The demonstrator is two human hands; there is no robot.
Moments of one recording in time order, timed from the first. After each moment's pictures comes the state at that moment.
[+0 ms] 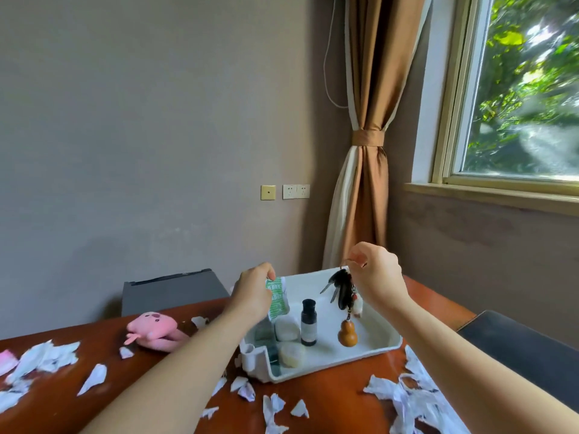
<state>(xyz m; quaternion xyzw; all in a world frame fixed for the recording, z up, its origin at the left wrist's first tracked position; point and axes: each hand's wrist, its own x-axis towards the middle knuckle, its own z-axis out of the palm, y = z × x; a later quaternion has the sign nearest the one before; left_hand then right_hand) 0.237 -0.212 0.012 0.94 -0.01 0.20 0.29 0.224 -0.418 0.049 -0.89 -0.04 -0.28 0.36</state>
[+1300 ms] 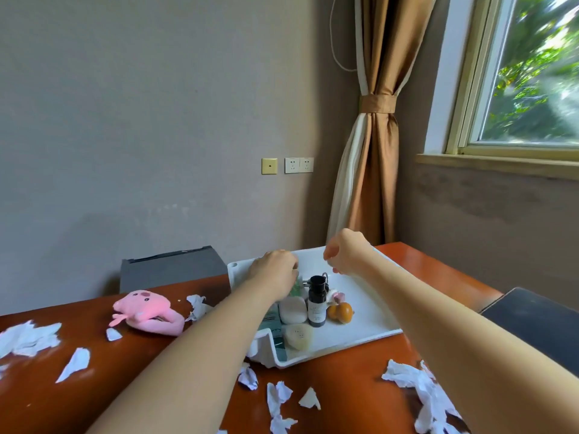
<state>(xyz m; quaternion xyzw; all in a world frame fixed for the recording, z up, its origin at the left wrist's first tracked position) 0.279 -0.231 -0.008 0.99 -0.08 0.12 0.09 0.299 -0.381 0.023 -0.96 -0.08 -0.07 0.25</state>
